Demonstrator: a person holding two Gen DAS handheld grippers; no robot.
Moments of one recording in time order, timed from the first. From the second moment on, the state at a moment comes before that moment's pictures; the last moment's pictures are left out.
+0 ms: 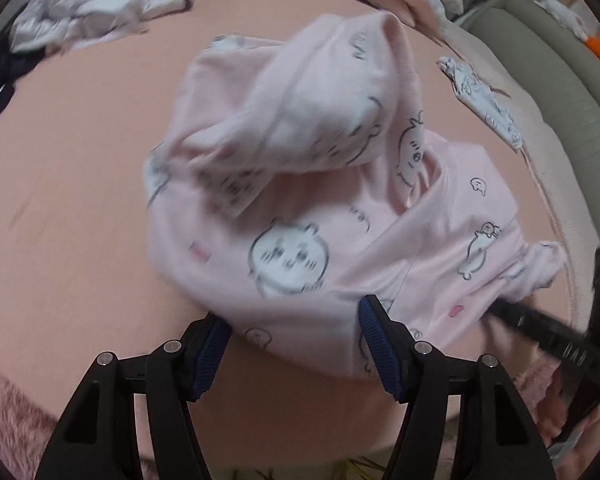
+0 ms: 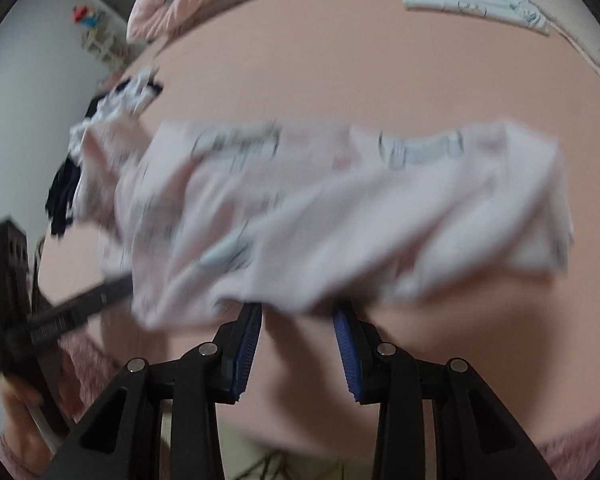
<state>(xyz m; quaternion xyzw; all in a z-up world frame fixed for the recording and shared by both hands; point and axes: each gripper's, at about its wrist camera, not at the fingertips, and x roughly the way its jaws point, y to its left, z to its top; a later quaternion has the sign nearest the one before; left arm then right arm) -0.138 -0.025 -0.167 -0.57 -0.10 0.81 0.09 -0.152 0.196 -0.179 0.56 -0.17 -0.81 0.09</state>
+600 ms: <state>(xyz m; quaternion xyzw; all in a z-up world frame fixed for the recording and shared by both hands) -0.177 -0.023 -0.103 -0.49 -0.18 0.85 0.10 -0.202 0.200 -0.090 0.48 -0.11 -0.87 0.05</state>
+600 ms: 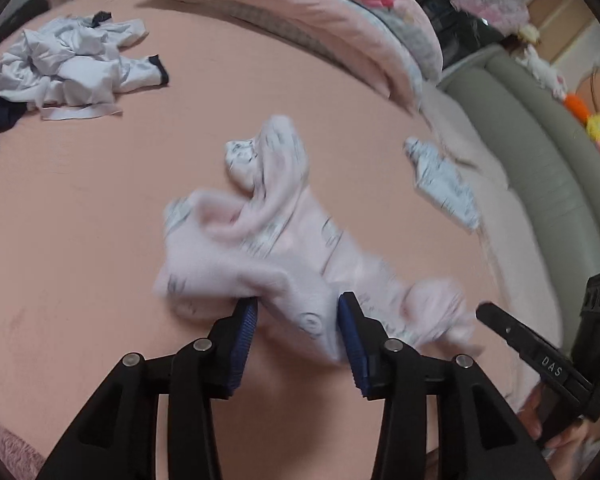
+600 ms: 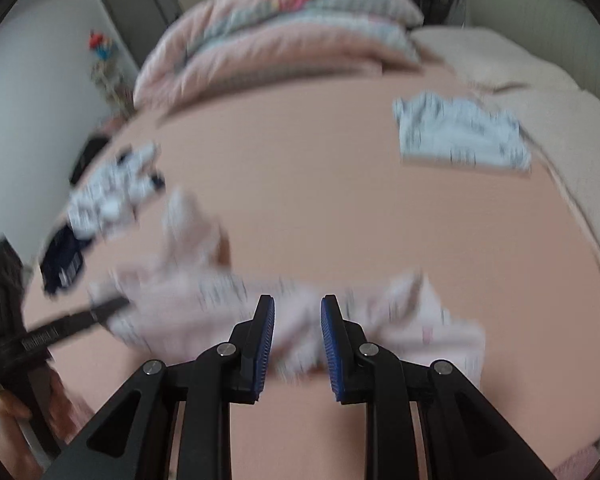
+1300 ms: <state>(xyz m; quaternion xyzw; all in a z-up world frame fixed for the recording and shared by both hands) -0.142 -0.107 -0.093 -0.39 -0.21 0.89 -0.06 -0.228 0.193 -0.140 0.50 -0.16 -0.85 0.08</state>
